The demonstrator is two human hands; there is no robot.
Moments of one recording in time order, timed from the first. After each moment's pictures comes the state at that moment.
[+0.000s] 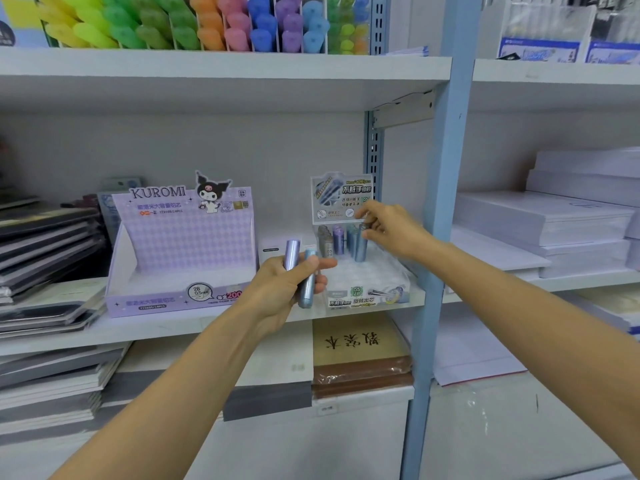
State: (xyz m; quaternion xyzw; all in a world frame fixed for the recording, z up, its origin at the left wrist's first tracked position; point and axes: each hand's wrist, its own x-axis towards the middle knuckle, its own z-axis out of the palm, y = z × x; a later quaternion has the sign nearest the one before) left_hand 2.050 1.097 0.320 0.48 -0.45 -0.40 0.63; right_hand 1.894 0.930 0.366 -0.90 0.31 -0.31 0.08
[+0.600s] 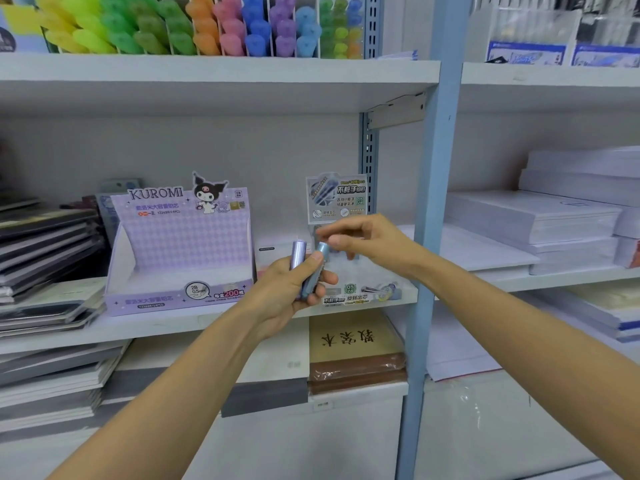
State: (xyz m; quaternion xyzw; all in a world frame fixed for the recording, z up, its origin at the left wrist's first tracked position) left_hand 2.036 1.103 0.324 0.48 -0.47 -0.44 0.60; right_hand 1.889 0.979 0.357 -0.87 0.11 -0.33 0.36
